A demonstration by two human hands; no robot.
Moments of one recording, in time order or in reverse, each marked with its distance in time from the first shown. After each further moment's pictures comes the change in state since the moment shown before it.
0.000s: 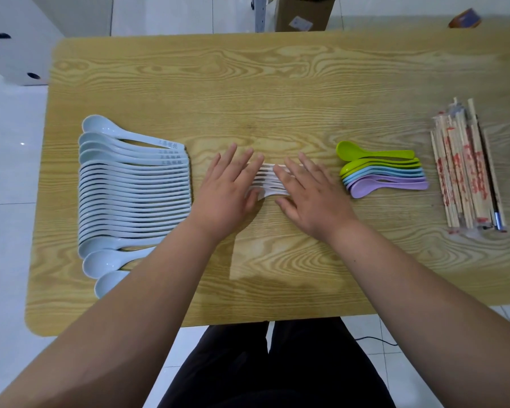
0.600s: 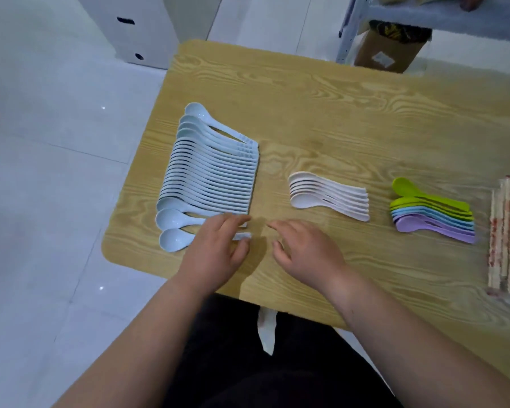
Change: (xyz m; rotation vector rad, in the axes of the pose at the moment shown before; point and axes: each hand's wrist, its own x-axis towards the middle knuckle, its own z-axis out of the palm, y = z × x) left_hand -0.143 0.021 -0.082 -0.173 0.034 -0.458; right_hand -0.019 -0.106 -0.033 0.403 -0.184 -0.234
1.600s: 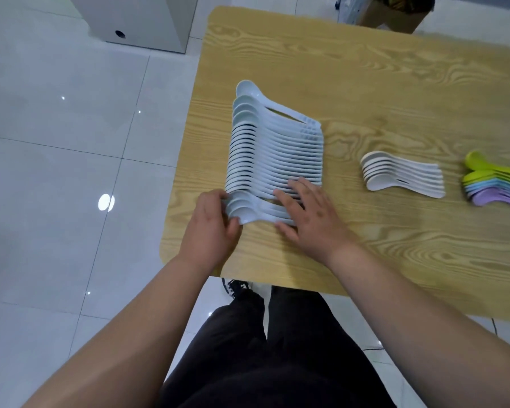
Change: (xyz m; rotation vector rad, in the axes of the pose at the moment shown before) left_hand -0.004 -0.167 -0.049 -0.194 0.020 -0.222; right_hand 0.082 -0.070 0.114 -0.294 0.074 0.070
